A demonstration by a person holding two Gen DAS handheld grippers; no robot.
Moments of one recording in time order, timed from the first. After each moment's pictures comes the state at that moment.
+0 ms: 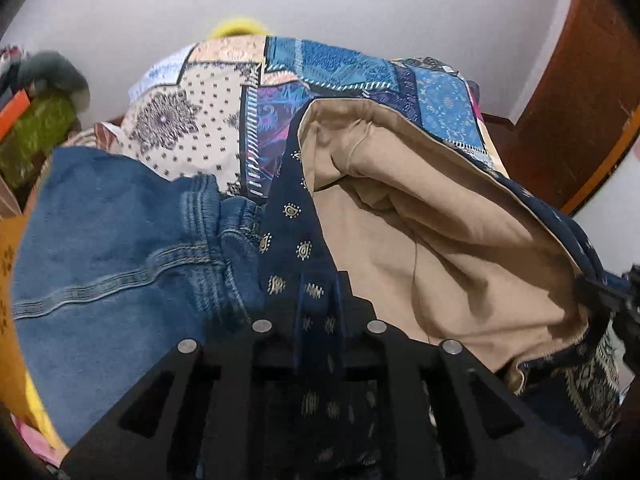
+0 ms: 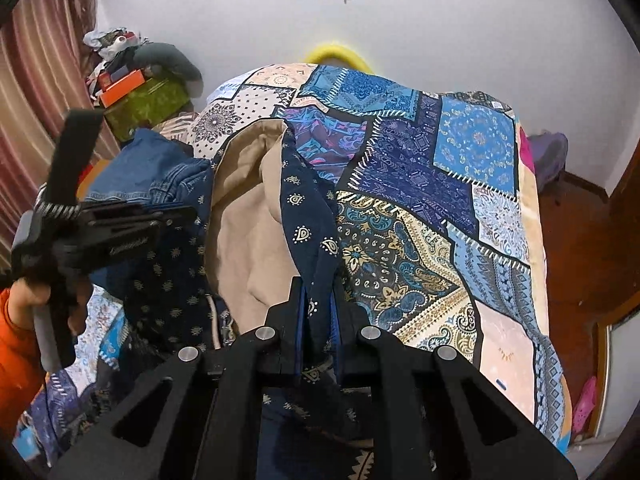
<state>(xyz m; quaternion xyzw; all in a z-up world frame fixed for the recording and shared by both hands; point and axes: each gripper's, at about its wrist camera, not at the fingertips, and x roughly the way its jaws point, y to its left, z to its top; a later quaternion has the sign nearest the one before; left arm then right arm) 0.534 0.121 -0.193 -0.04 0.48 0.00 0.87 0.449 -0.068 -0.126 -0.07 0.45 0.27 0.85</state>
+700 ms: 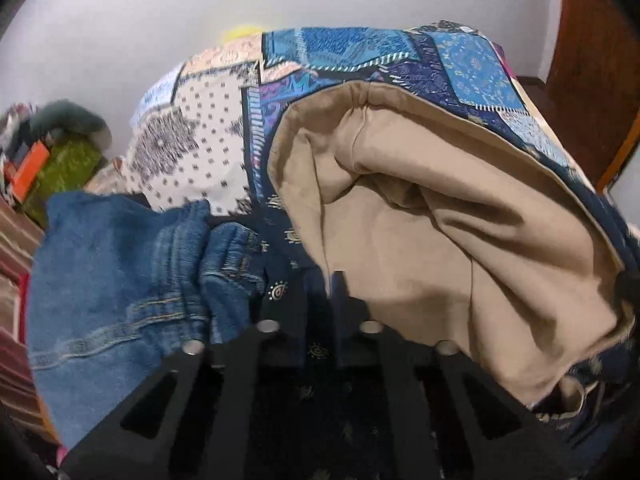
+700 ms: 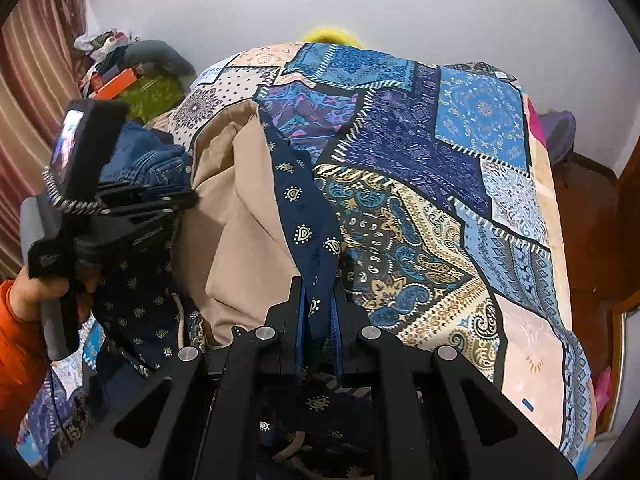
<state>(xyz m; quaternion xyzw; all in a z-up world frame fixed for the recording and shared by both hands) 0.562 0.095 -0.223 0.09 0.48 0.05 0.87 0.467 -0.079 -0.164 -0.05 0.47 0.27 0.84</state>
